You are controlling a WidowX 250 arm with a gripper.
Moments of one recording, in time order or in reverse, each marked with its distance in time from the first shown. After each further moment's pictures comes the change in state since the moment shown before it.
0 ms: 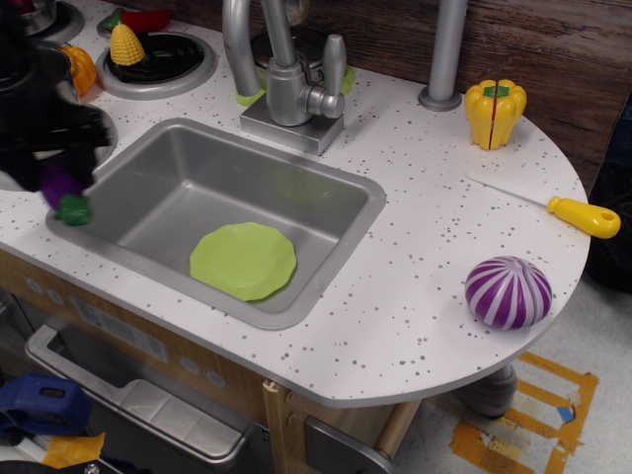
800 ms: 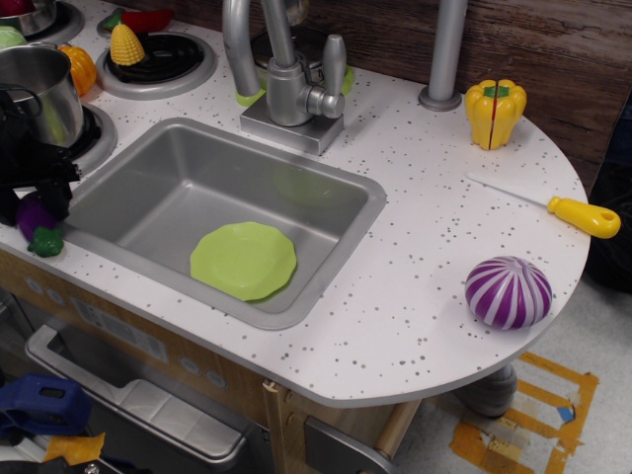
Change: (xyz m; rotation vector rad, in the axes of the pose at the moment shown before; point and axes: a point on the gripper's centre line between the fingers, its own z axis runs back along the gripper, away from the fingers) arm 0.003 0.049 -0.043 -0.045 0.031 -0.018
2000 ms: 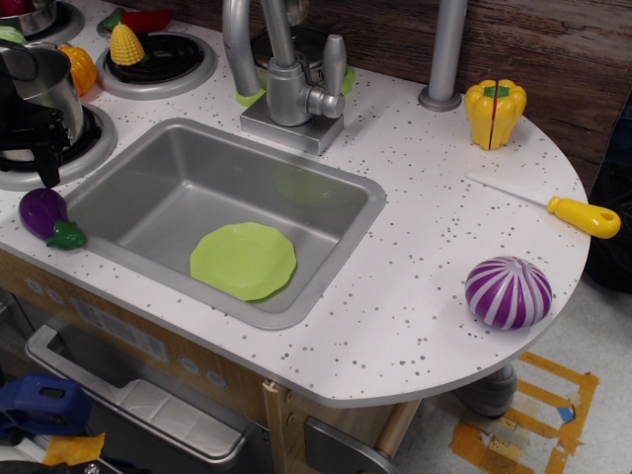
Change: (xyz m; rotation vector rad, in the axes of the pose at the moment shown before) arm 0.005 -0.002 0.040 0.112 -0.031 0.034
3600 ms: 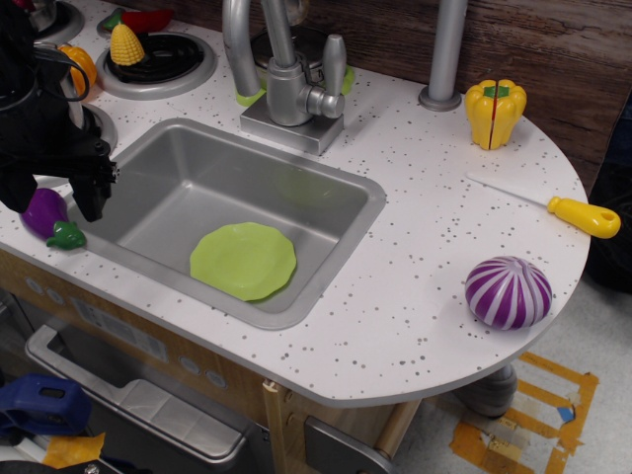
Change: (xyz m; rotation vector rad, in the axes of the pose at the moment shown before) arm -0.058 -0.050 0.042 -0.041 -0.012 -0.255
